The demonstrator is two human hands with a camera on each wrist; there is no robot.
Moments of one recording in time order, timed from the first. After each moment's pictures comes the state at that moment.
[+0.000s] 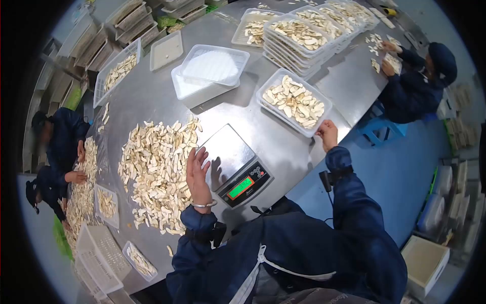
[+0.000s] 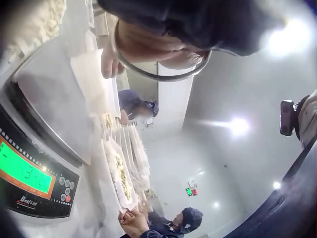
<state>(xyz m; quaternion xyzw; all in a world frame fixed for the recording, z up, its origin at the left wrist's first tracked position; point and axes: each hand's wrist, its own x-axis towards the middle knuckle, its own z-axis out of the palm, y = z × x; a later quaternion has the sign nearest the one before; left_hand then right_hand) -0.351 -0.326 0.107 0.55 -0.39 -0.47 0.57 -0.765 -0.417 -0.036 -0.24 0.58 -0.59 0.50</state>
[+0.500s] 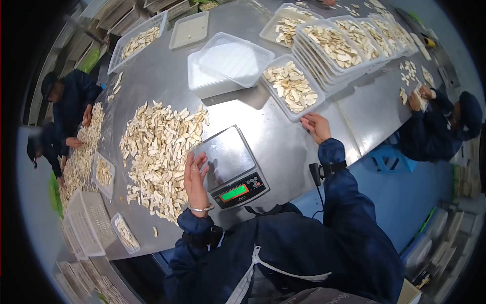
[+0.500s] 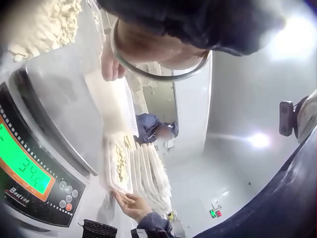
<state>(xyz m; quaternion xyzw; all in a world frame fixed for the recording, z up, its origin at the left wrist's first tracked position) -0.373 -0.323 0.107 0.63 -0.31 -0.42 0.58 -0.719 -0.529 -0.034 -0.21 0.51 -0.48 0.68</state>
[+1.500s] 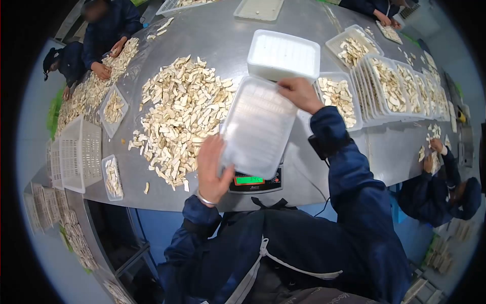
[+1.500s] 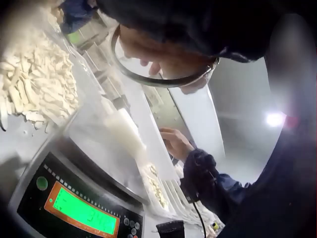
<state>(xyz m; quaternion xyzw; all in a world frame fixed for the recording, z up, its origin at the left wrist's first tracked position) -0.356 -0.283 0.130 0.72 -0.59 -0.07 0.37 -0.502 -0.590 0.097 -0.88 0.28 -0.17 0.35</state>
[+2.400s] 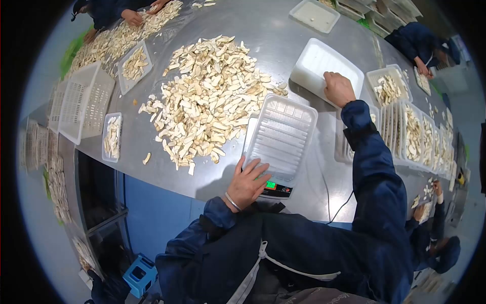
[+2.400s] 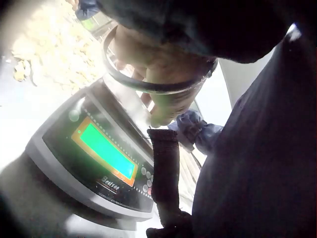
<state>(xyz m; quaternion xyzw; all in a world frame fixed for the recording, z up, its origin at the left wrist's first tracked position) -0.389 -0.256 0.069 0.70 -0.64 -0.16 0.27 -0.454 -0.666 0.078 -0.98 0.16 -0.11 -0.04</state>
